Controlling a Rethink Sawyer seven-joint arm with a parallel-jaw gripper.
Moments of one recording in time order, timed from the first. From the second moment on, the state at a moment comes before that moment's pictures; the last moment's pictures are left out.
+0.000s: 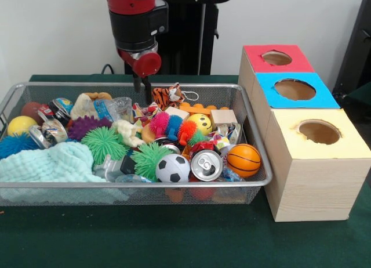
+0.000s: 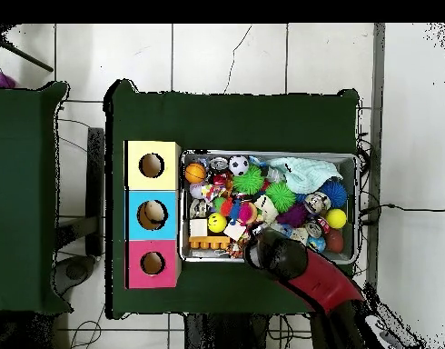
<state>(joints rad) -0.51 -0.64 -0.01 2.01 0.12 0.26 2.19</state>
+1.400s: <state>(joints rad) -0.54 -0.67 -0.01 1.99 0.11 0.28 2.19</state>
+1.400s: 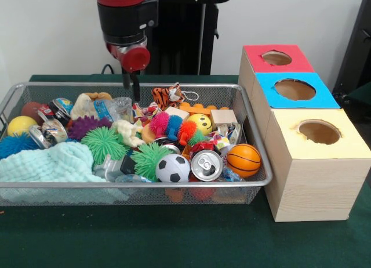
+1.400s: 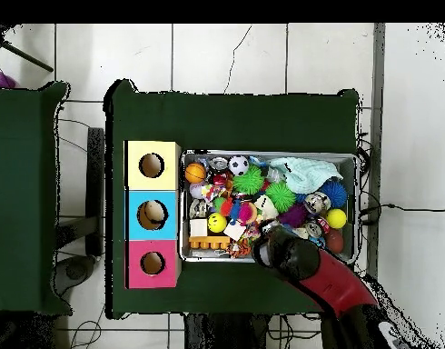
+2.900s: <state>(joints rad) -0.65 -0.63 0.05 1.89 0.04 0.26 2.19</state>
